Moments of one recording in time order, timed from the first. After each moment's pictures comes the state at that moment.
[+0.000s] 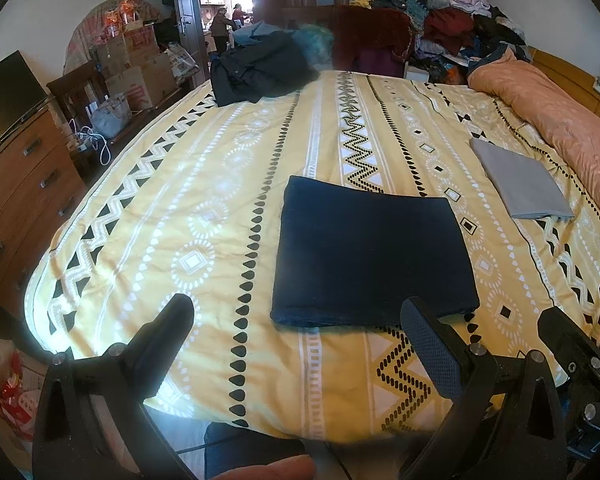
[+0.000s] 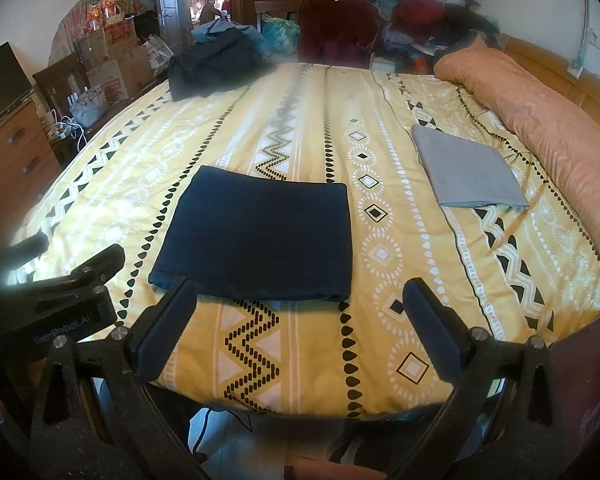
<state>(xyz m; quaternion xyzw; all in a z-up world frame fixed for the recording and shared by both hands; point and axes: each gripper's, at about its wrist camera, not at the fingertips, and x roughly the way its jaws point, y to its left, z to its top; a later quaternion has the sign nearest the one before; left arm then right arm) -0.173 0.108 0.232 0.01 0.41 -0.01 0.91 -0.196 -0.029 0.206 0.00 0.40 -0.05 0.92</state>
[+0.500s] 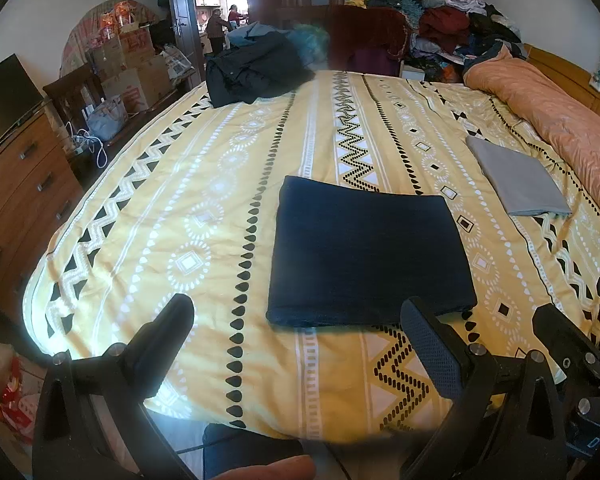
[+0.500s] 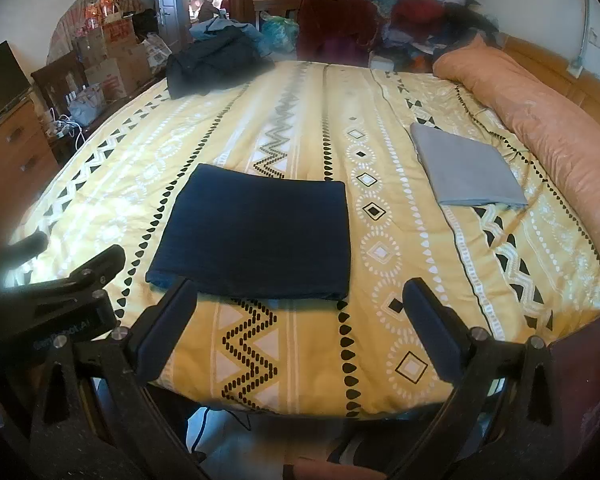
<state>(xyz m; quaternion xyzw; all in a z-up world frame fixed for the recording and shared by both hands) -0.172 0.106 0.229 0.02 0.41 -0.02 0.91 -0.197 -0.032 0.204 0.00 0.40 -0.05 0.92</state>
